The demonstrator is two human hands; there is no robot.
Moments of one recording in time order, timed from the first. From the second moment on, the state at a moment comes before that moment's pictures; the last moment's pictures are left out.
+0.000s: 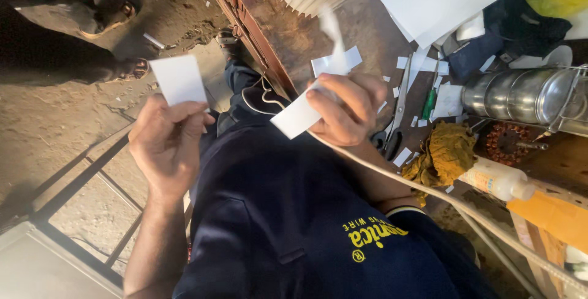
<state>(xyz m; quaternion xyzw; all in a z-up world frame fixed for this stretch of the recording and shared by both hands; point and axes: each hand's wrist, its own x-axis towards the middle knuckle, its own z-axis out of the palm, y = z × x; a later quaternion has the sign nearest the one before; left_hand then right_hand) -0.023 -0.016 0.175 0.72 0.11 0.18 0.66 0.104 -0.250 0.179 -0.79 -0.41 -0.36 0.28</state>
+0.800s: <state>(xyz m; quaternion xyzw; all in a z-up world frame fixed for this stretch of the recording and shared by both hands) 0.015 -0.024 0.029 0.63 0.11 -0.02 0.77 0.153 -0.236 0.086 -0.91 -0.34 -0.17 0.19</state>
